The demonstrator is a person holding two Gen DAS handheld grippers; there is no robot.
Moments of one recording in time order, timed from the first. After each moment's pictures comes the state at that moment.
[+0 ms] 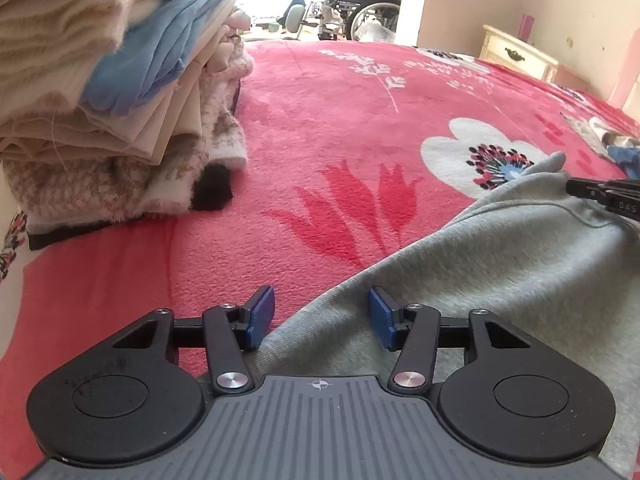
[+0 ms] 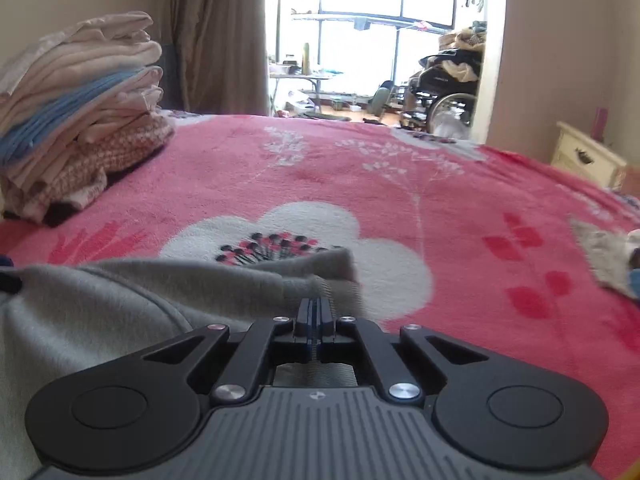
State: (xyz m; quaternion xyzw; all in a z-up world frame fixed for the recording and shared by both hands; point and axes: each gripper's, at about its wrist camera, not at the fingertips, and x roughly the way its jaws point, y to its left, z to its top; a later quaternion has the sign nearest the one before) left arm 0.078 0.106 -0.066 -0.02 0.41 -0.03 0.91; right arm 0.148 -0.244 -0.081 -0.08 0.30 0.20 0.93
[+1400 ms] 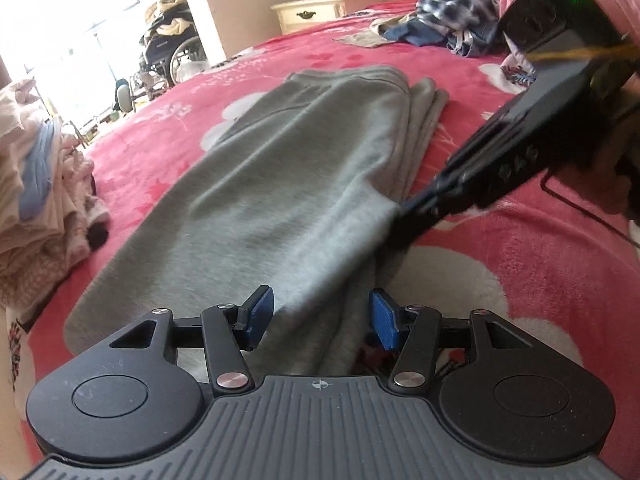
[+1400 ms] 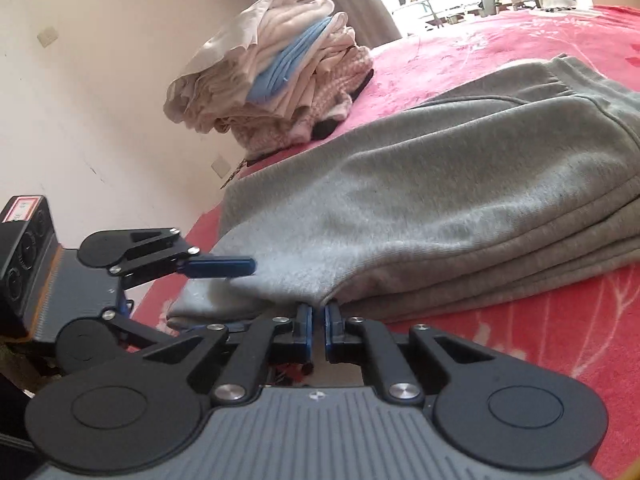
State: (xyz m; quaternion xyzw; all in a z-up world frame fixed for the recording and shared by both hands) left arm -0.107 0.017 -0.039 0.20 0.36 -0.23 0.88; right arm -0.055 -0.184 -0.086 0.10 0.42 0.41 0.80
